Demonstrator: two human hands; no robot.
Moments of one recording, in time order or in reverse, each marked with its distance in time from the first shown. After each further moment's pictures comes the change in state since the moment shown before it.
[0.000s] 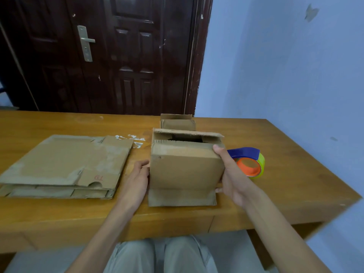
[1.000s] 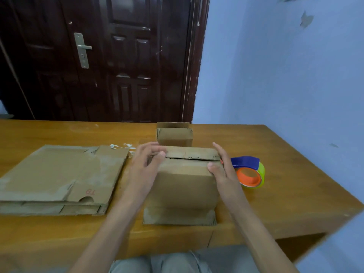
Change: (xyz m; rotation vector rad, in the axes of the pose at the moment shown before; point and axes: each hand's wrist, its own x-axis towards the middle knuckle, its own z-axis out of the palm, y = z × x) left_hand 0.008 0.063 0.018 -0.043 0.053 0.425; right_hand 0.007 0.008 0.012 -0.194 0.171 -0.512
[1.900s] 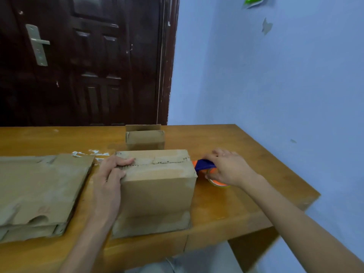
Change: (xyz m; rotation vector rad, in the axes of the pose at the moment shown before) left_hand -0.004 -0.022 0.017 -0.159 0.133 0.049; right_hand 0.088 0.023 -0.117 -1.561 -0.308 -0.108
